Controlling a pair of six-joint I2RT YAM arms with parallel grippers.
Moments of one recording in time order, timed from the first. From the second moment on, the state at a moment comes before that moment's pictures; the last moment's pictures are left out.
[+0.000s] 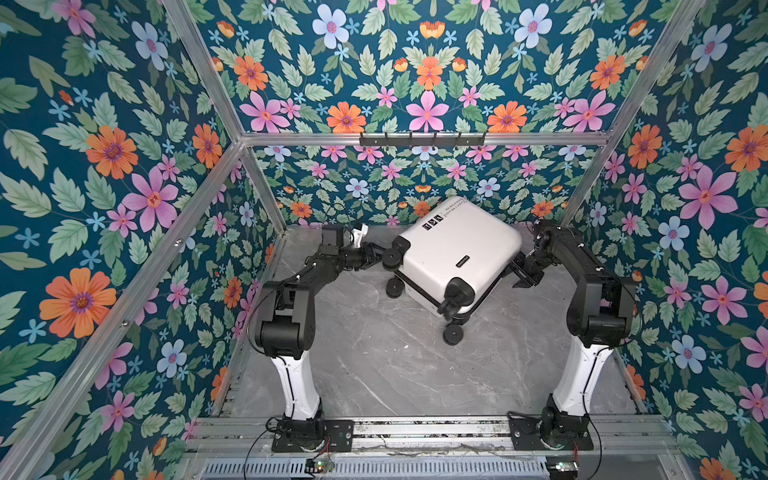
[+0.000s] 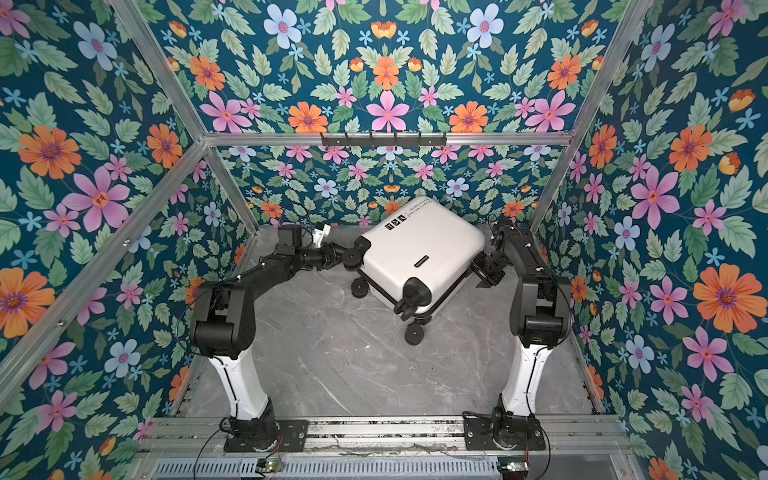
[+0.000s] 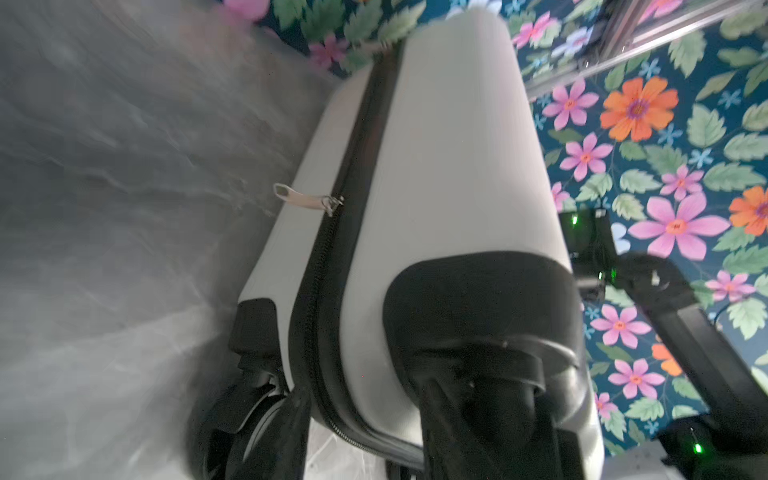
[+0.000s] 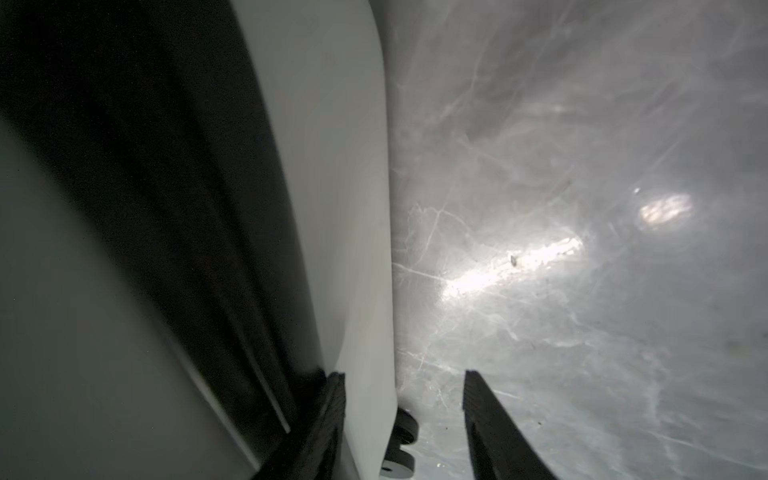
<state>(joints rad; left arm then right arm) -0.18 1.90 1.30 -0.03 0.92 -0.55 -0.08 2.08 1.80 -1.16 -0.38 0.62</state>
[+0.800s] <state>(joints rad) -0.54 1.53 1.08 -0.33 0.64 -0.51 -0.03 2.43 2.34 -1.27 -0.48 0.57</state>
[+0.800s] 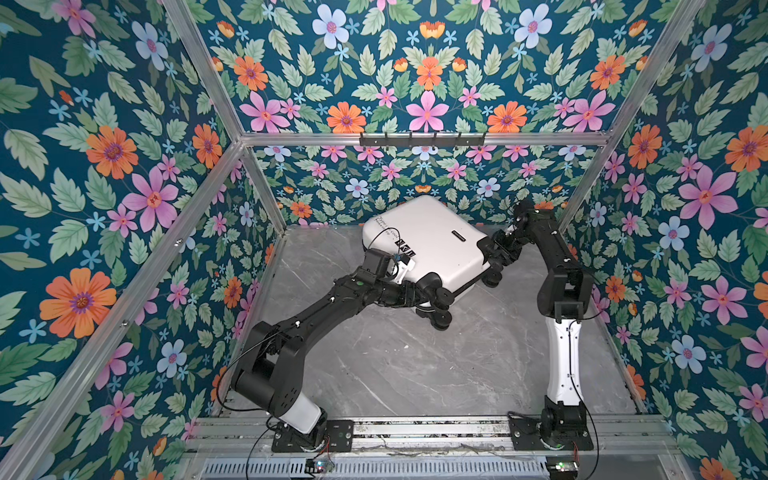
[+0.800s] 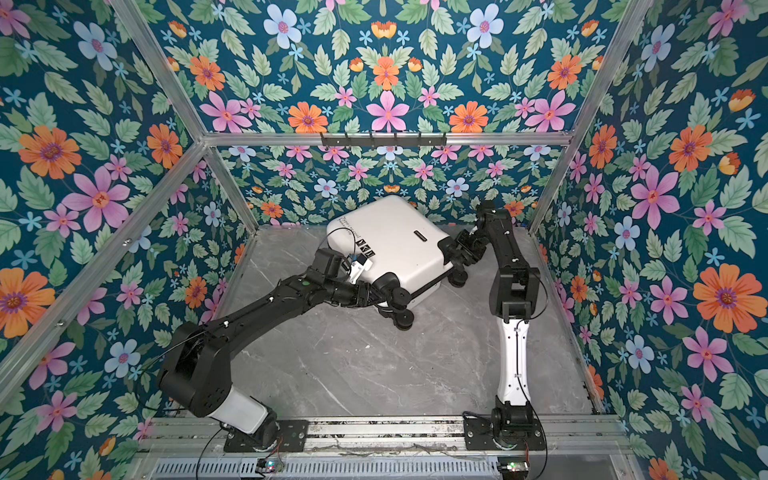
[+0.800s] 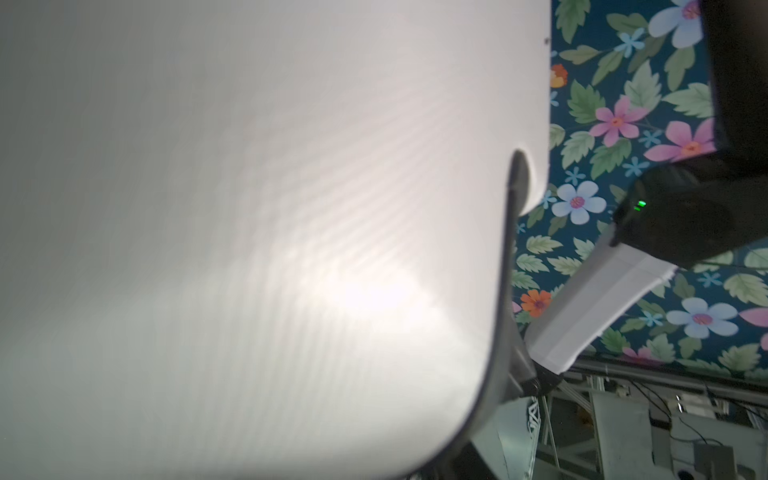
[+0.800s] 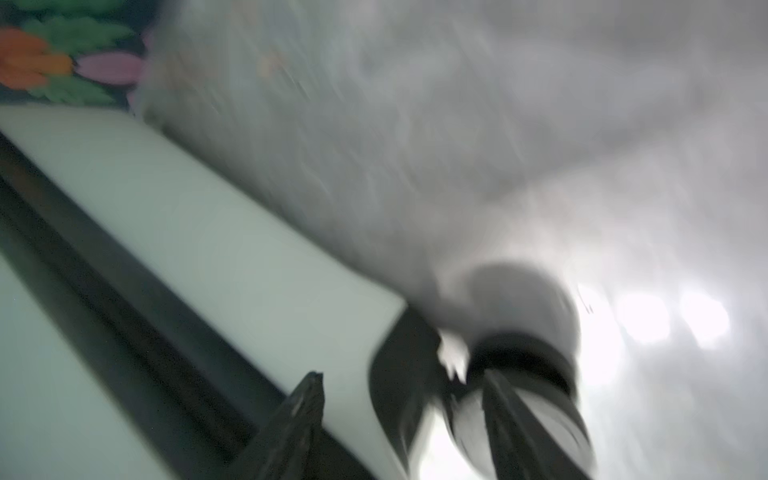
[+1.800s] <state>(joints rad) -0.44 1.53 0.67 0.28 0.27 -0.24 -0.11 1.71 1.56 -1.18 -0.51 0.45</state>
